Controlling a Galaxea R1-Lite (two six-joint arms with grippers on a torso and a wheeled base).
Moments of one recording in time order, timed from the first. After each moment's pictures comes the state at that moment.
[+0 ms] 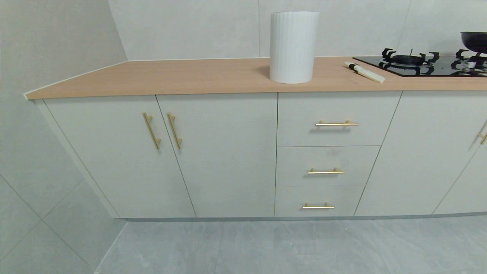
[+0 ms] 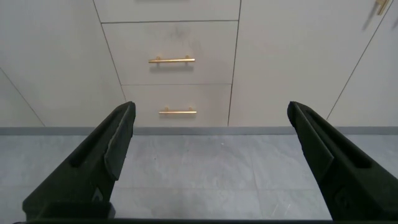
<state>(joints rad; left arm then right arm) 0.00 0.00 0.00 0.00 0.03 0.00 0.00 0.00 0.00 0.00 0.00 0.00</state>
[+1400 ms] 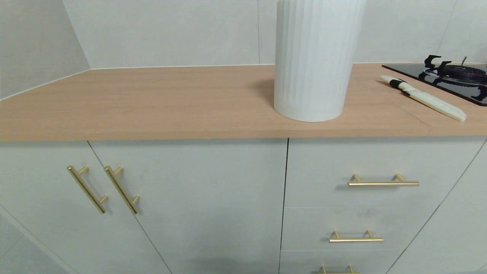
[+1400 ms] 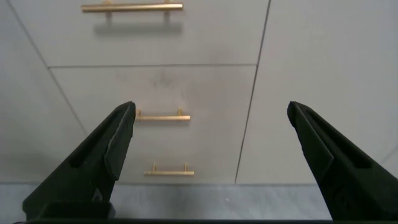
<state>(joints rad) 0.00 0.00 0.00 0.00 0.03 0.00 0.00 0.00 0.00 0.00 0.00 0.00</state>
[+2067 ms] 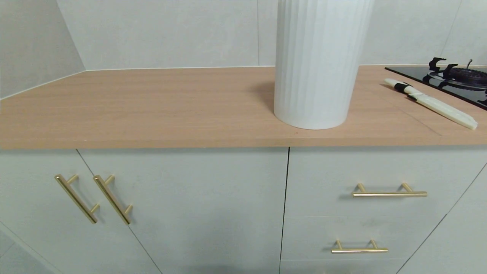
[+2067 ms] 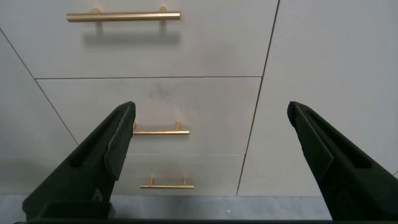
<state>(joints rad) 0.00 0.00 0.00 0.00 0.03 0.00 0.00 0.00 0.00 0.00 0.00 0.00</state>
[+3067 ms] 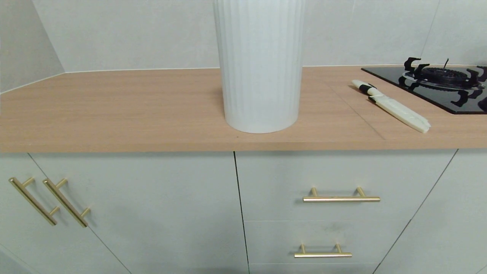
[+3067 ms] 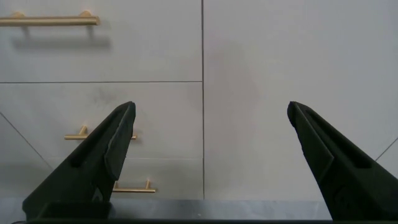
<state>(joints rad) 0.00 0.00 0.00 0.00 0.03 0.00 0.00 0.00 0.00 0.00 0.00 0.00</state>
